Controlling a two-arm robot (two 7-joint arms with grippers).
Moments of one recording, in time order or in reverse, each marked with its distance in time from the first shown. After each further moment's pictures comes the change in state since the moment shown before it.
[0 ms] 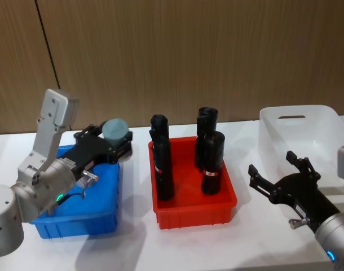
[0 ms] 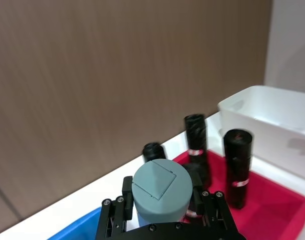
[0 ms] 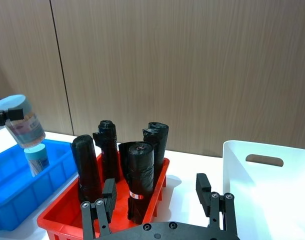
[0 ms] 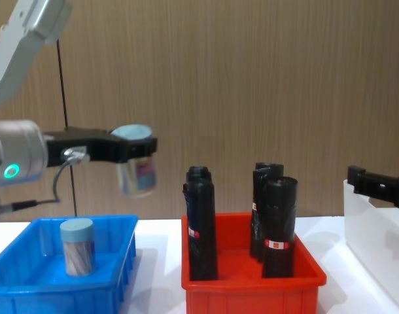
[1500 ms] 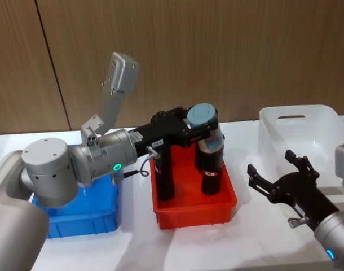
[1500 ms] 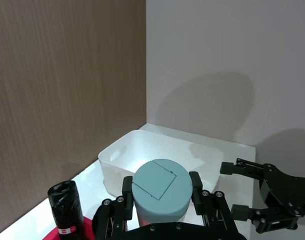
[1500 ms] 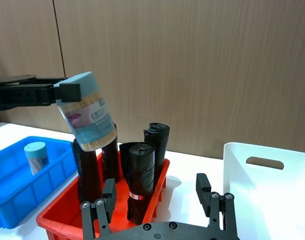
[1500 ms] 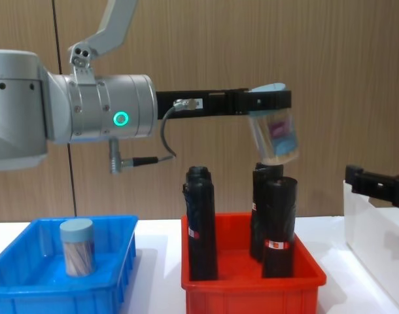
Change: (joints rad) left arm -0.229 -0.167 0.085 0.208 -0.099 0.045 -0.398; right arm 0.007 -0.001 0.000 -0.001 -0.018 0.008 0.008
